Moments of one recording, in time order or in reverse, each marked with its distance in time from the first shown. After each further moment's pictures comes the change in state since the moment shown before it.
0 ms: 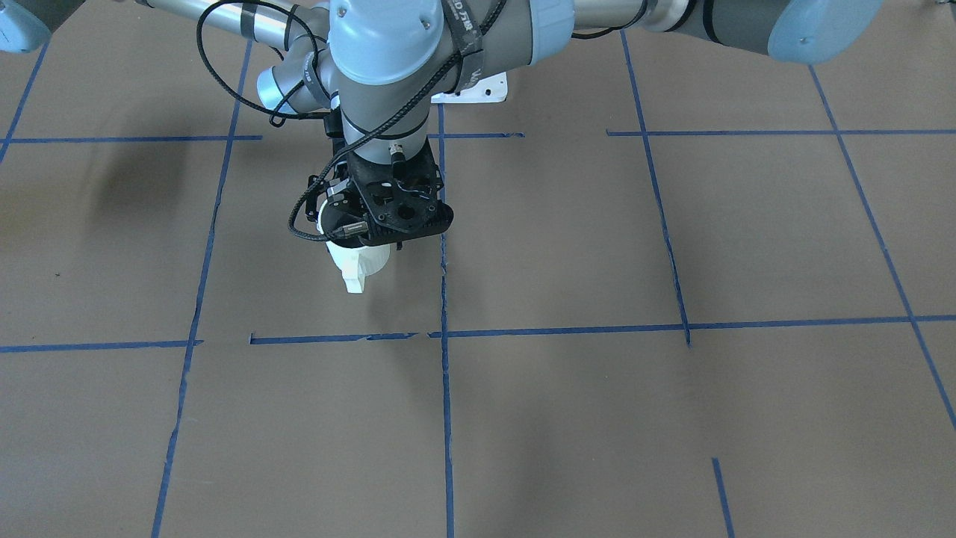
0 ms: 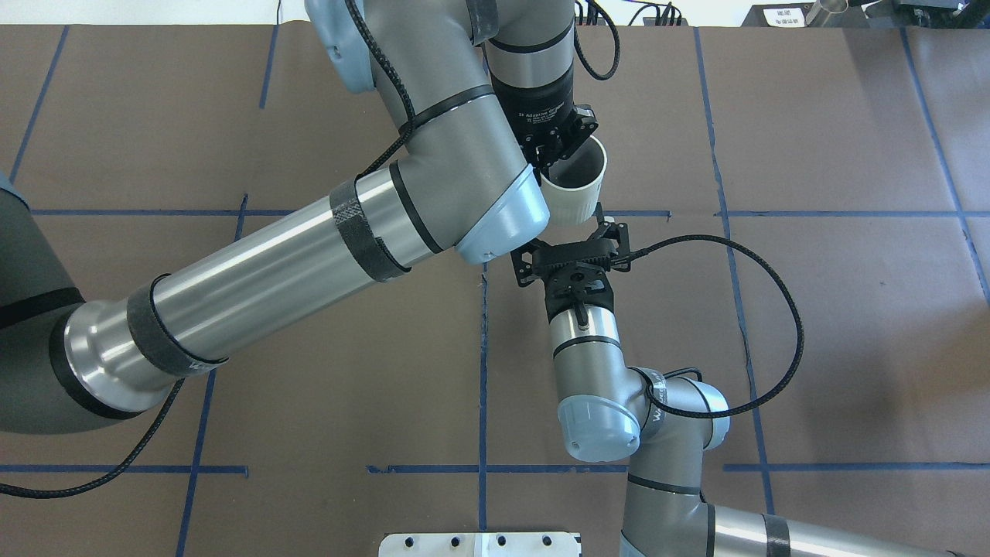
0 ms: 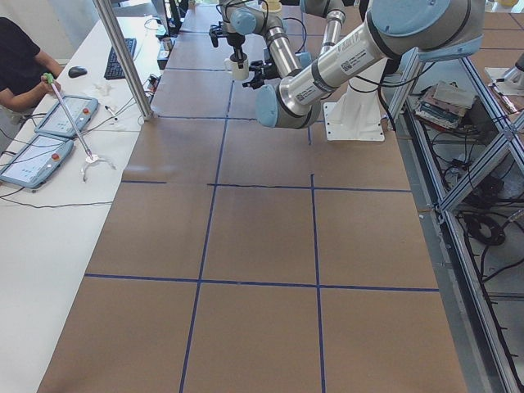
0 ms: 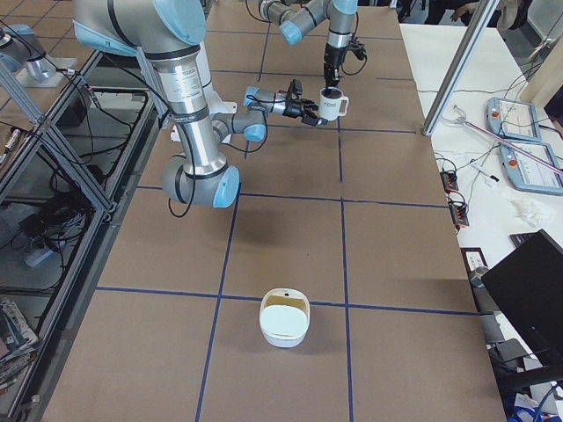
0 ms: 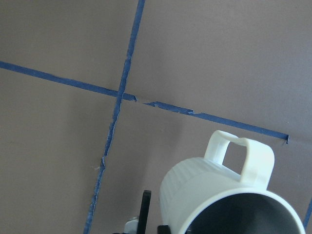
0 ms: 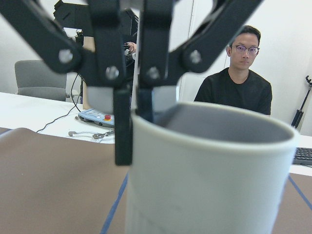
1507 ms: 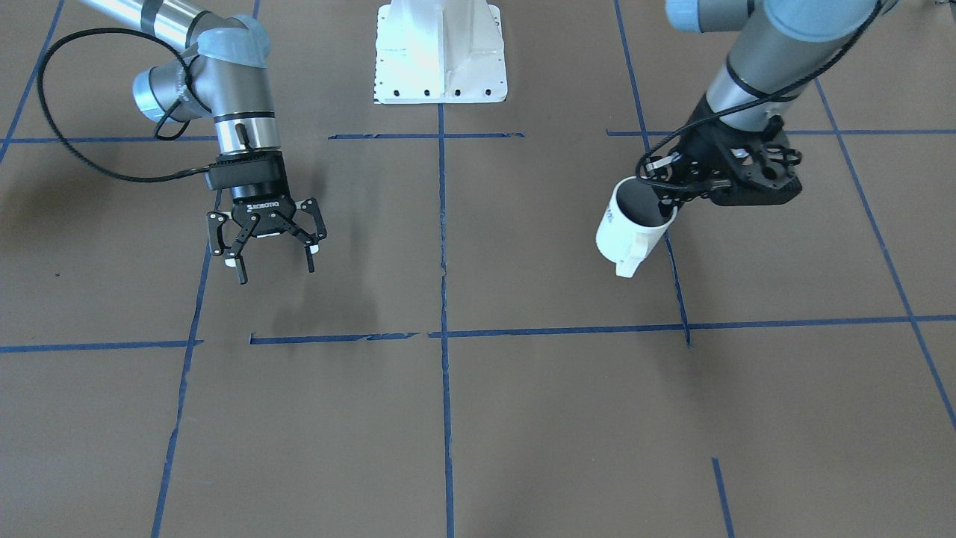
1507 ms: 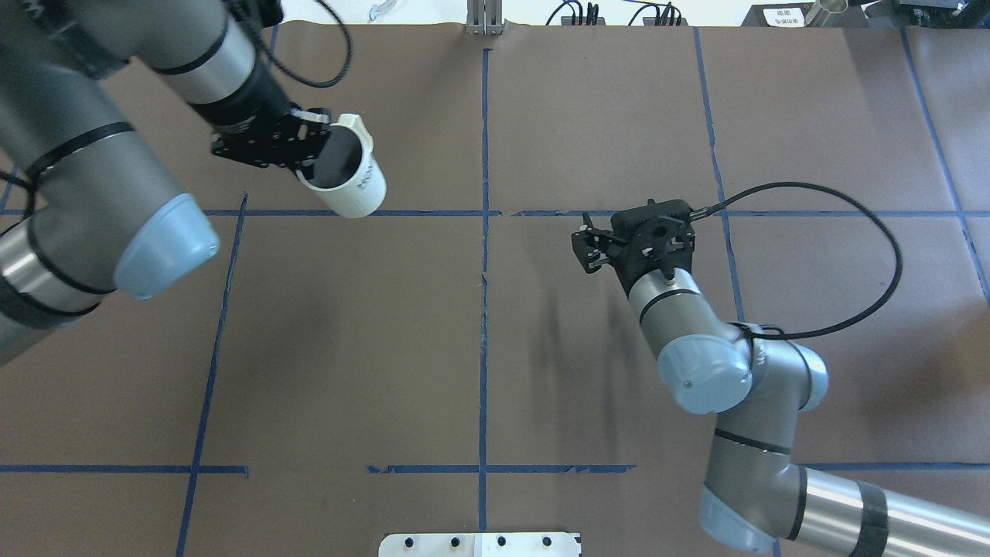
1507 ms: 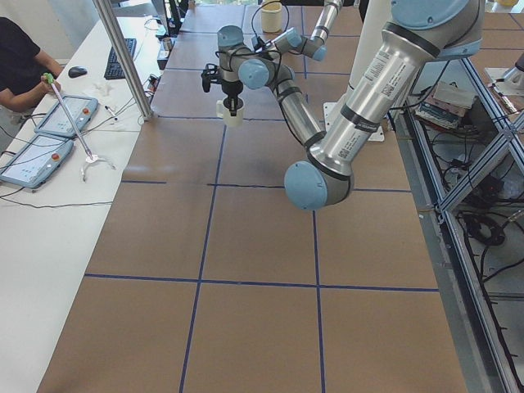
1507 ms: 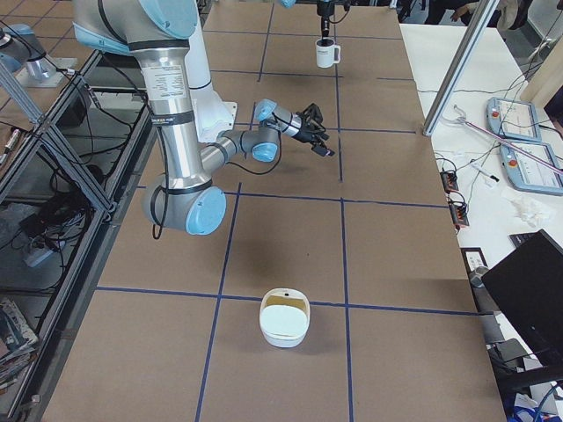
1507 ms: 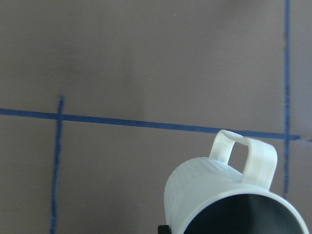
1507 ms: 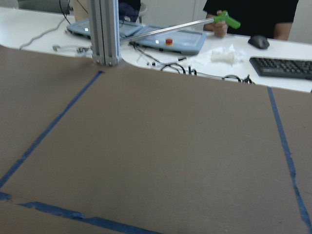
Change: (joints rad) left arm -0.253 0.816 -0.660 -0.017 -0.014 0.467; right arm 0.231 -0.284 0.230 0.016 0.609 0.005
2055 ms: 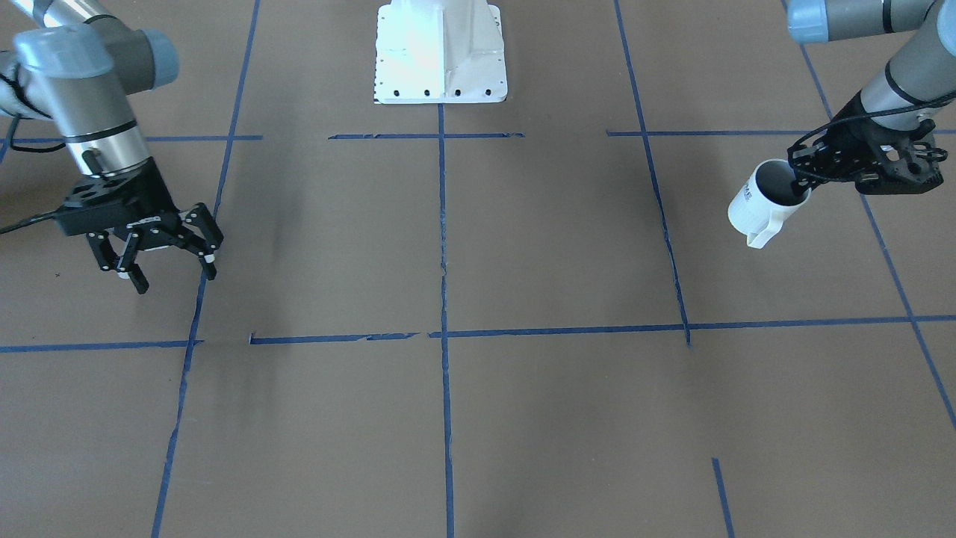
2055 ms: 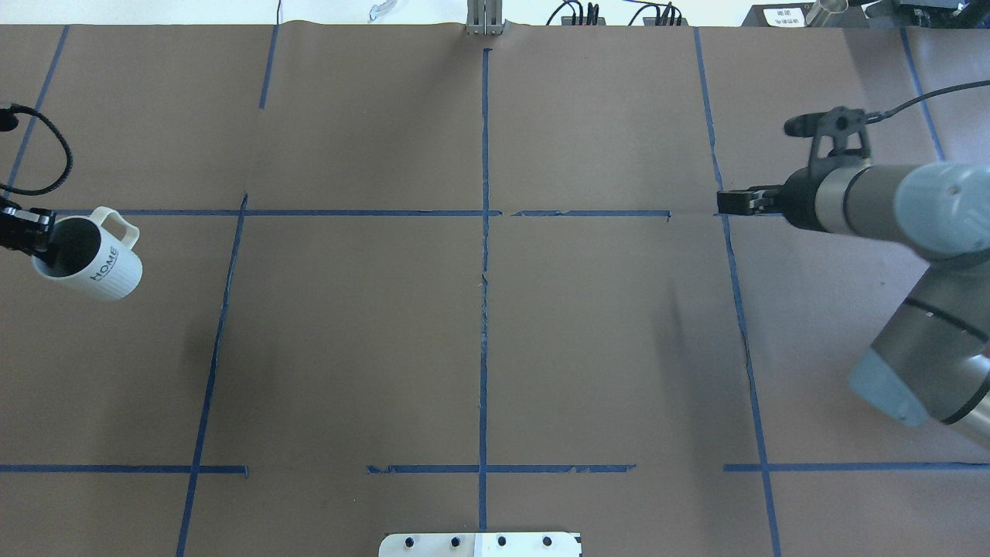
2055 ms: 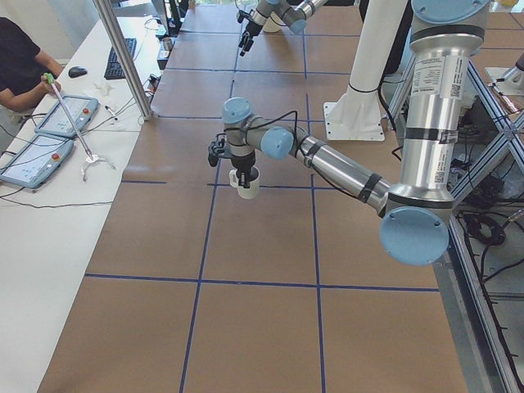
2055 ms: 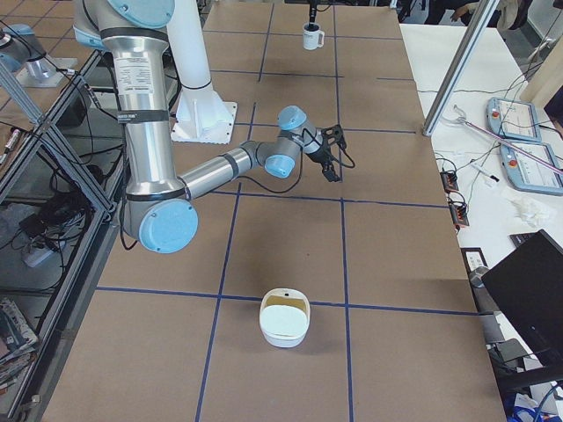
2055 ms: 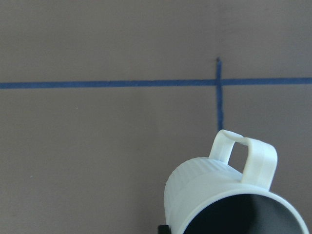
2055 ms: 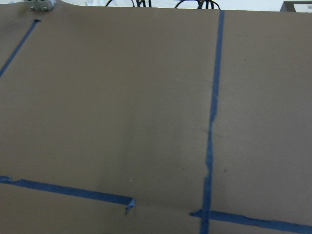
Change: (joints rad) left arm -0.135 0.377 -0.002 -0.124 -0.082 0.270; right arm 0.372 -0.122 0.061 -0.086 0.689 -0.009
